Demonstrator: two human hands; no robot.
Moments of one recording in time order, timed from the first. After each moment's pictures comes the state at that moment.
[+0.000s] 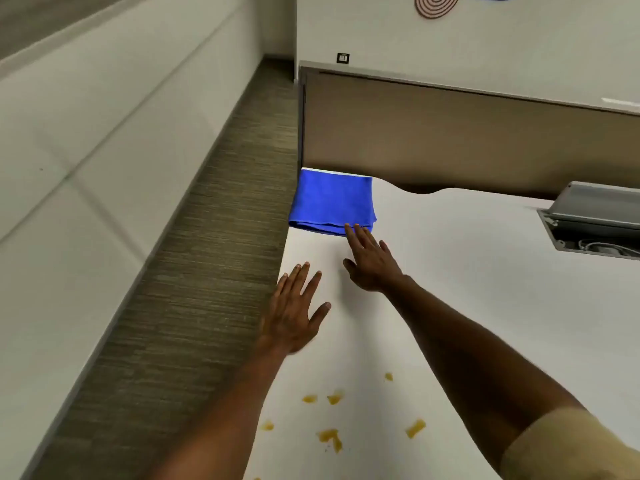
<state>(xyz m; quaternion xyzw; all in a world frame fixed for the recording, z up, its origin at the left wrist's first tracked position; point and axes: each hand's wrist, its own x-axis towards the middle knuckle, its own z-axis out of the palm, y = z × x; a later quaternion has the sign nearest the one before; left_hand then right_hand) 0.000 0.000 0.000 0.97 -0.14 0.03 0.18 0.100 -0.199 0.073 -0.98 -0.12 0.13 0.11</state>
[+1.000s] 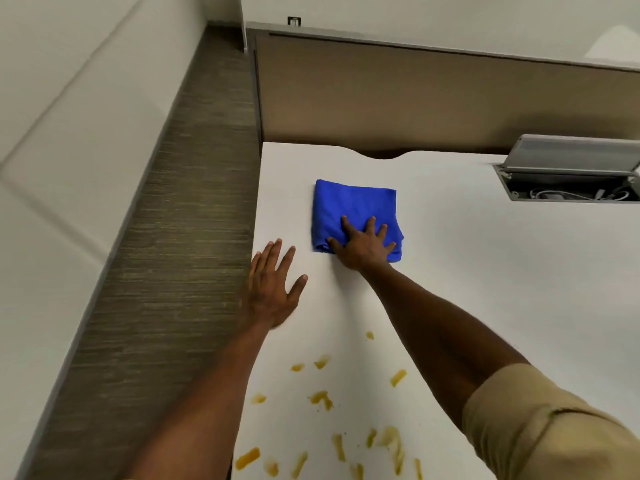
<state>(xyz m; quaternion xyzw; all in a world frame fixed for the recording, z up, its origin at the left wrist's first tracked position) 0.003 0.006 0.001 0.96 -0.14 0.07 0.22 0.064 -0.210 0.059 -0.96 0.15 0.18 0.16</state>
